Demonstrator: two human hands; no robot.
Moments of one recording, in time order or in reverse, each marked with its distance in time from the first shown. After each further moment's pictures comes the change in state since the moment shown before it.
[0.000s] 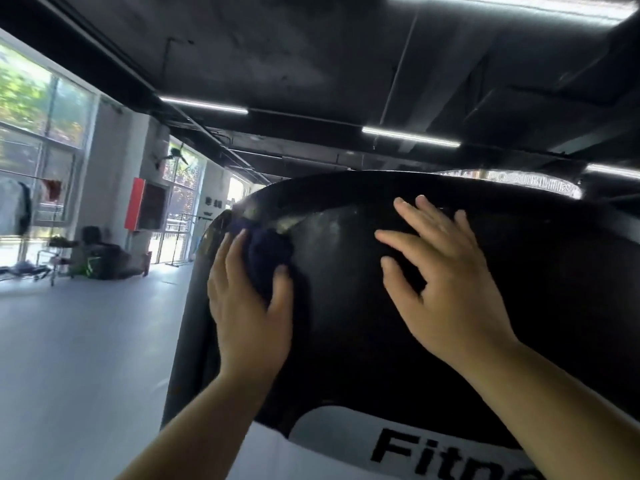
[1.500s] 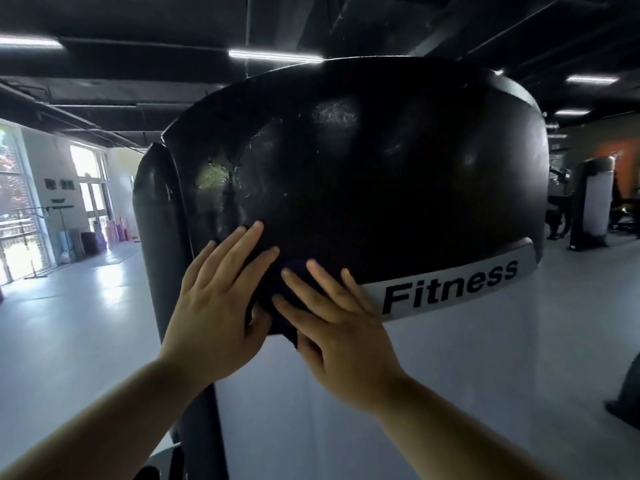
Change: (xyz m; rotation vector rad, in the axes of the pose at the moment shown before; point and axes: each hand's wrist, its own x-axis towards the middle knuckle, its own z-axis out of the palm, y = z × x) left_hand -0.001 -0.090 -0.059 0.296 -0.681 0.897; right_hand -0.132 -0.126 0.093 -0.281 -0.161 0.118
